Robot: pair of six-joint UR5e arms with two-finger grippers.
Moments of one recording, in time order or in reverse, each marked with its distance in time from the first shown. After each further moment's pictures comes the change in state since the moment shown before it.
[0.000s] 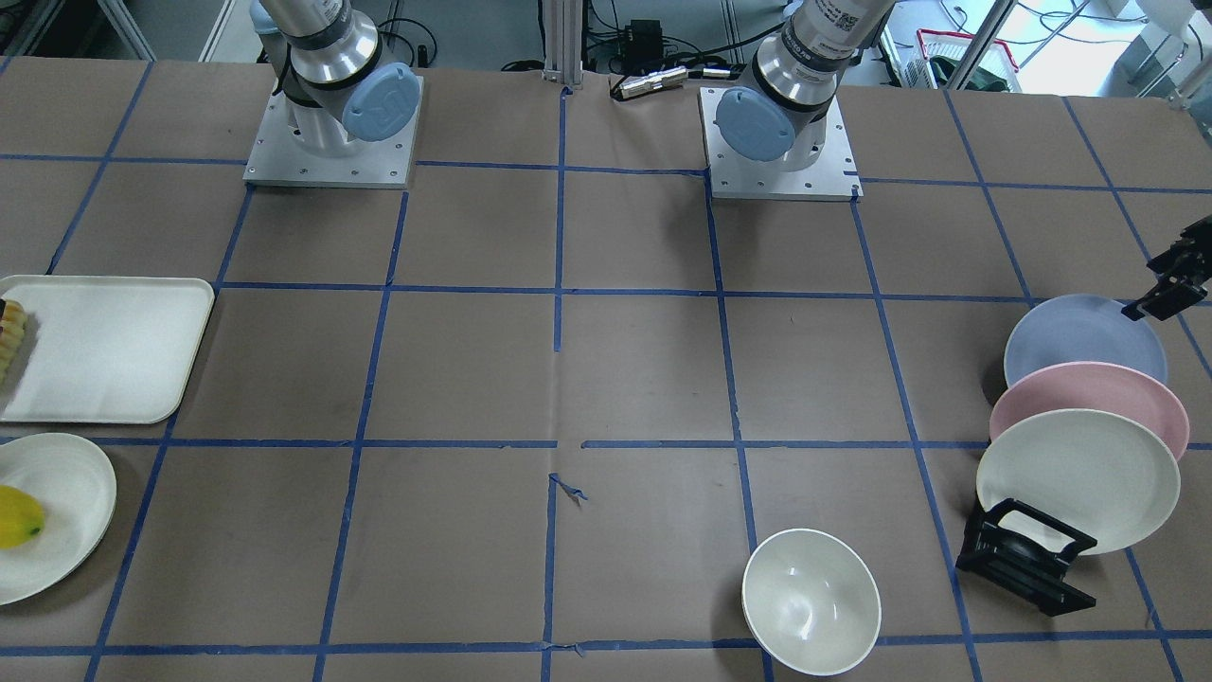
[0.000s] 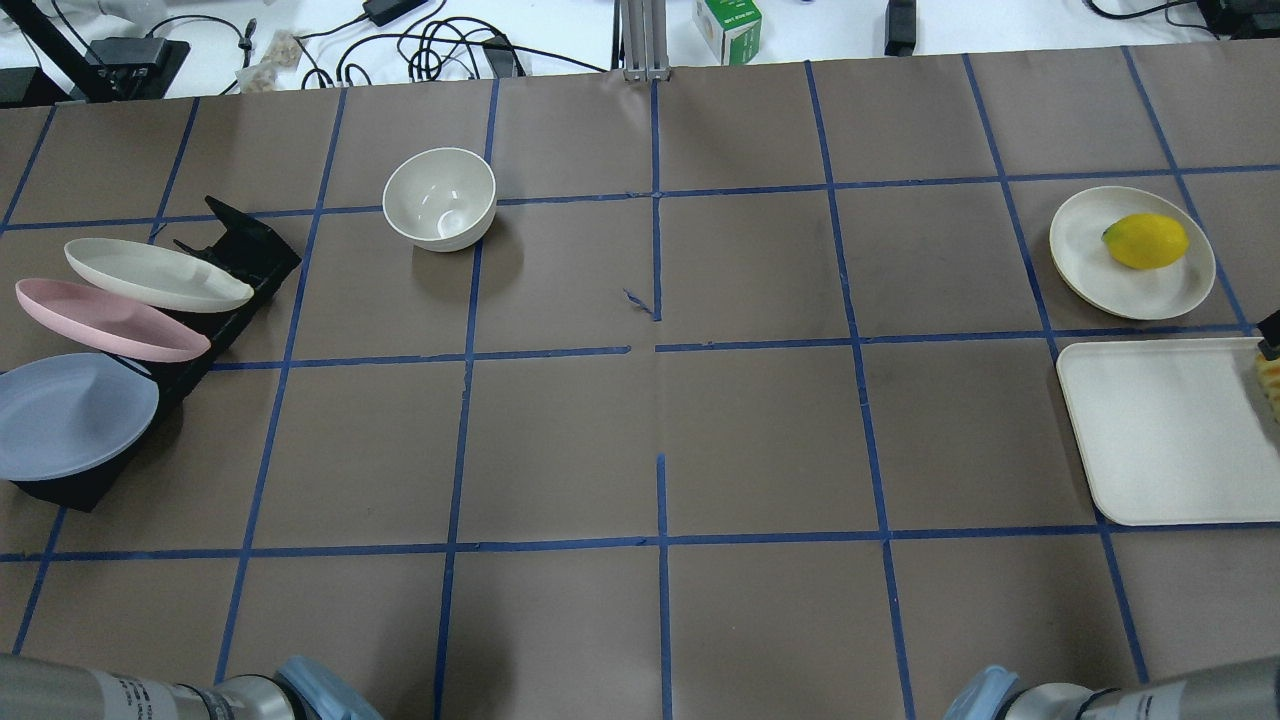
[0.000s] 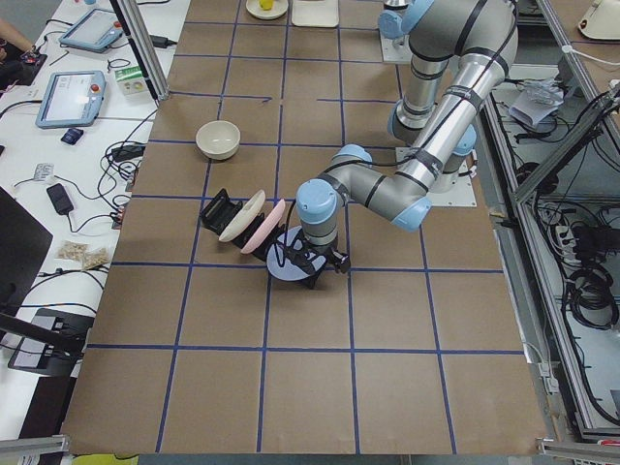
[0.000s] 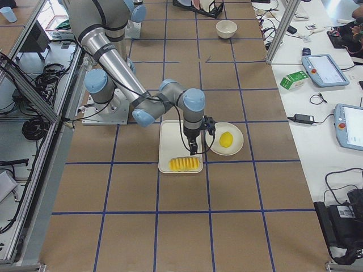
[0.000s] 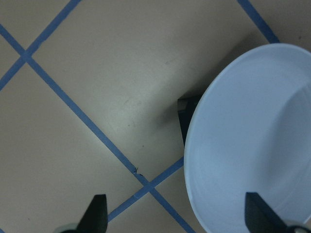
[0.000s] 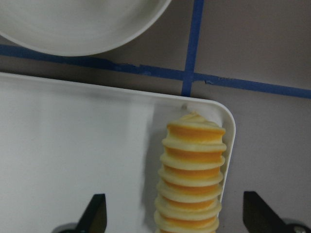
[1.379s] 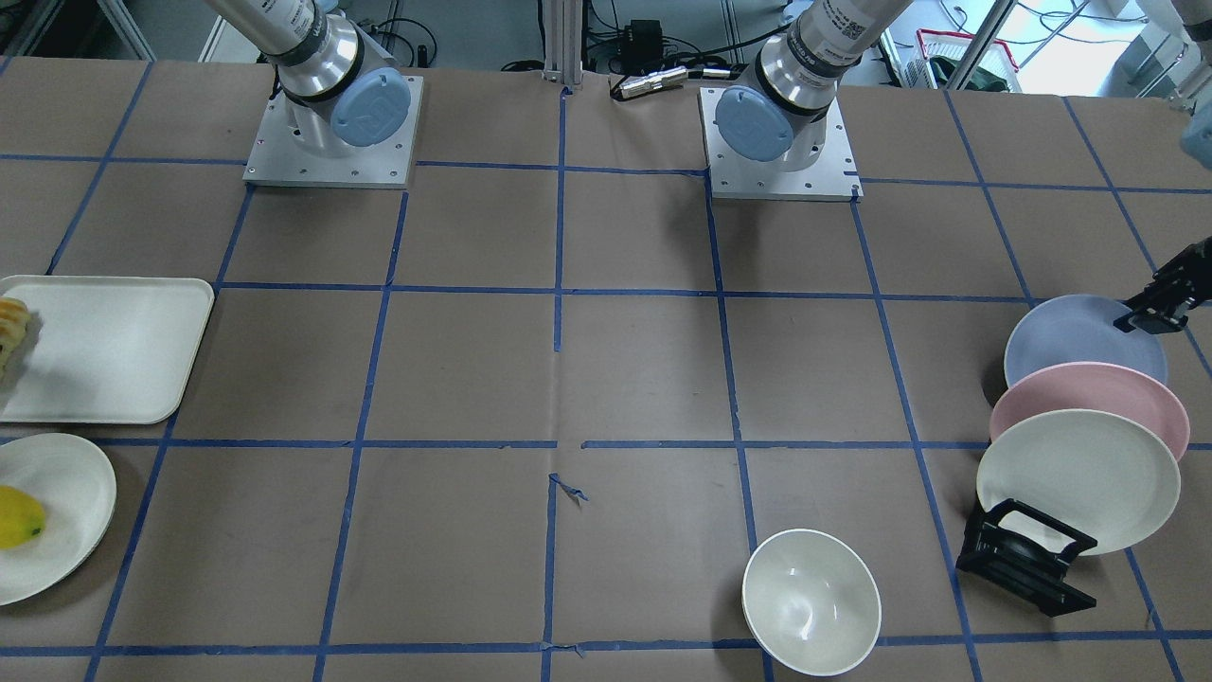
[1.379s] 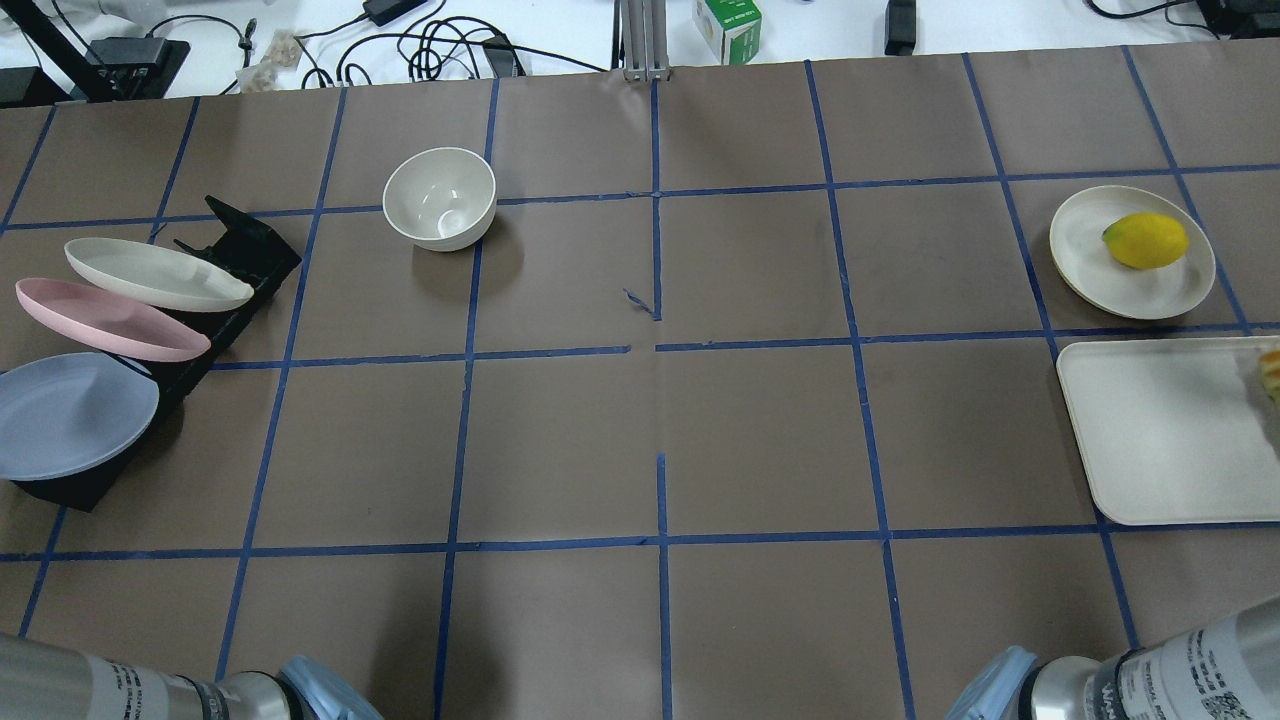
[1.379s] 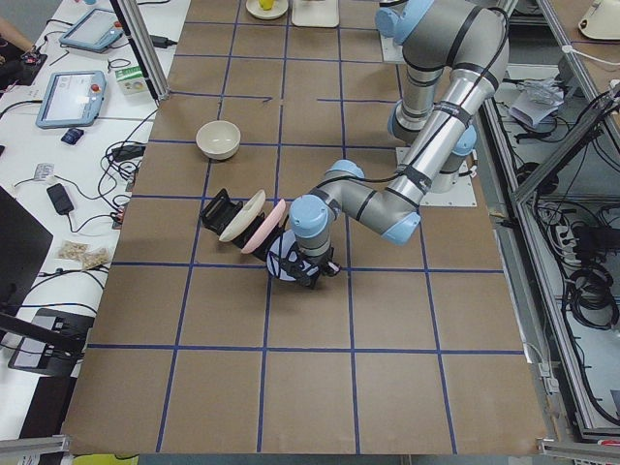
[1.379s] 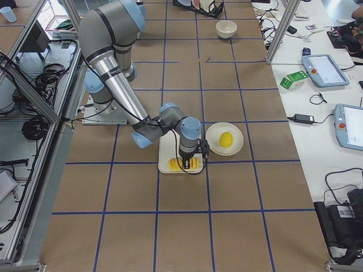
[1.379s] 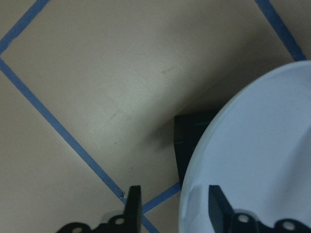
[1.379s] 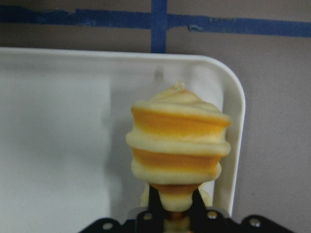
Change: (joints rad) left arm -0.010 -0.059 0.006 0.051 -0.005 -0.059; right arm -0.063 0.123 -0.001 -0.033 -0.005 0.059
